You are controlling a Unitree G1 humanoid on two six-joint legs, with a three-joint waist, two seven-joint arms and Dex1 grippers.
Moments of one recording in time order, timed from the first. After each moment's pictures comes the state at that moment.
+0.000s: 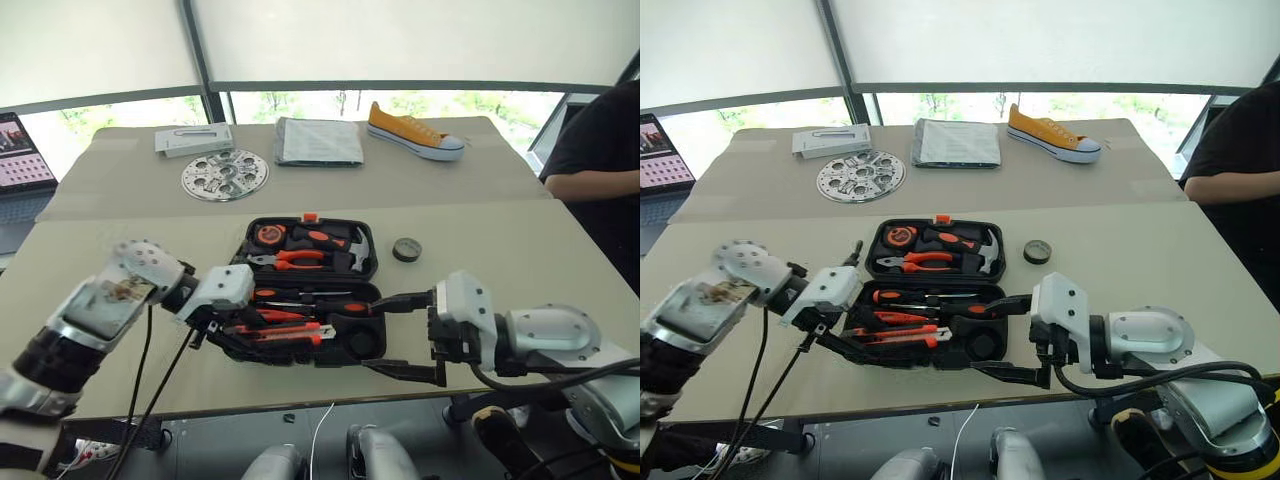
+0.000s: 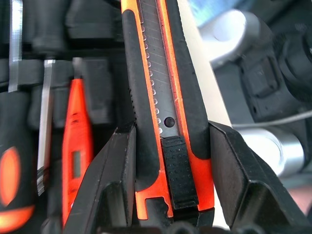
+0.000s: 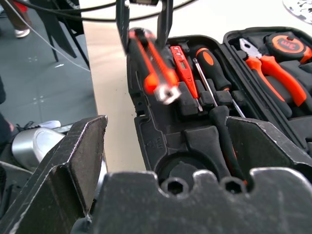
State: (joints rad) left arm -0.64 0.94 -0.40 -0.09 -0.24 0.40 -1.58; right arm -0.13 -0.85 -0.01 -0.73 0.63 0.65 0.89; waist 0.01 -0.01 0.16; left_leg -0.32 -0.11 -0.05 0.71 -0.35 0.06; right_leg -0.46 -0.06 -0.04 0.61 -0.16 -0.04
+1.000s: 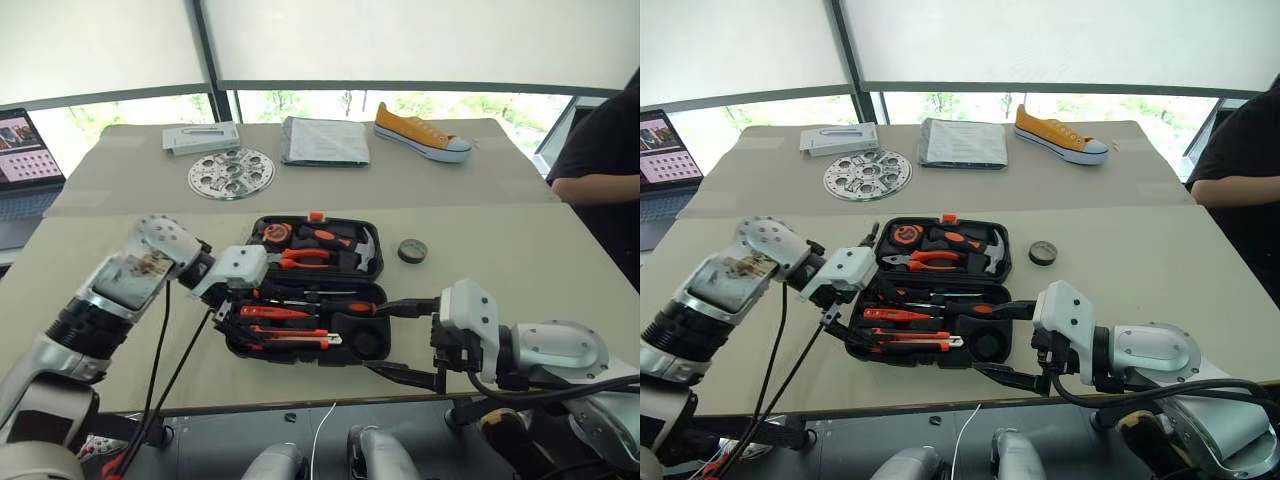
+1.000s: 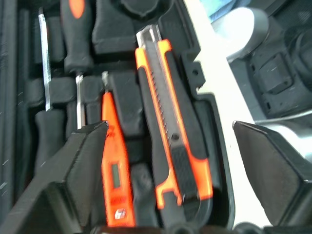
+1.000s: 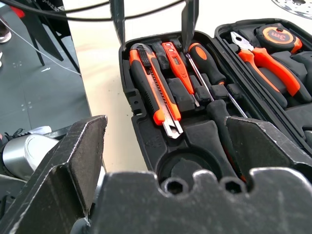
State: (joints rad) left arm -0.74 0.92 -0.39 0.03 -0.24 0.31 -1.61; right arm -0.09 -0.85 -0.03 -0.77 0.65 0.68 0.83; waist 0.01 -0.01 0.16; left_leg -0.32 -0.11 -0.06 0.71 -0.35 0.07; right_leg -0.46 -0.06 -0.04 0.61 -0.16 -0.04
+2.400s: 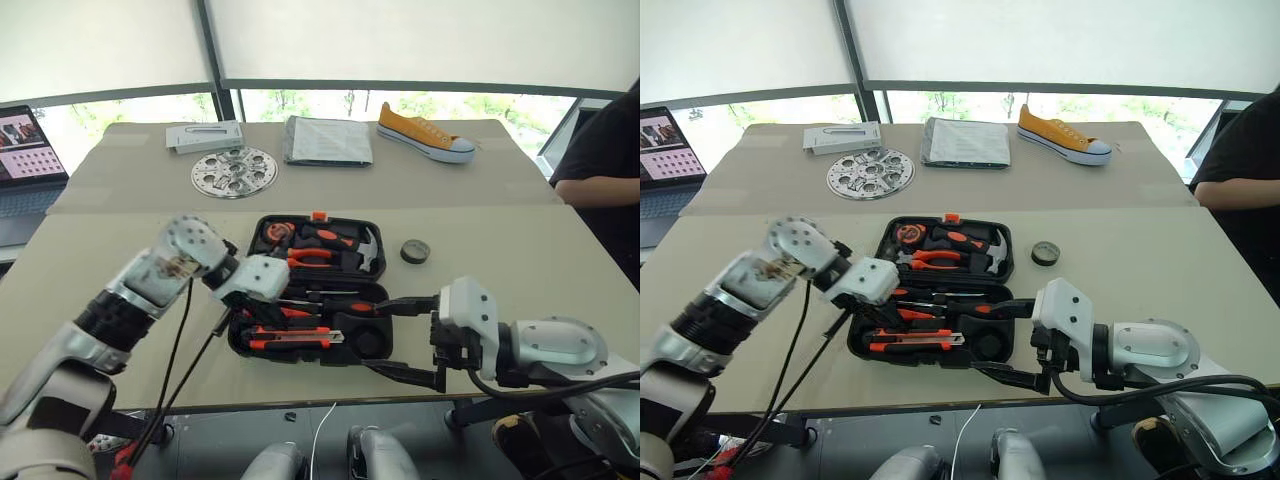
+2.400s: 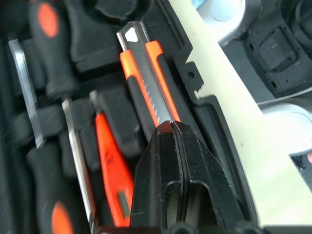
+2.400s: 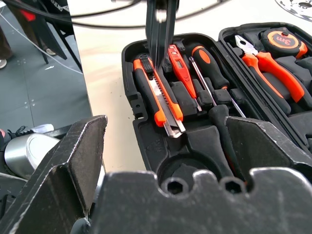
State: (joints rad) left arm -0.83 0.78 -0.56 0.10 -0.15 0.13 -1.61; right arm -0.10 -0.86 -0.02 -0.77 0.65 0.68 0.82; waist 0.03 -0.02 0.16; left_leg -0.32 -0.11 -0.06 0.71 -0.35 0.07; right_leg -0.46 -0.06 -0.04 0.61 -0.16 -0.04
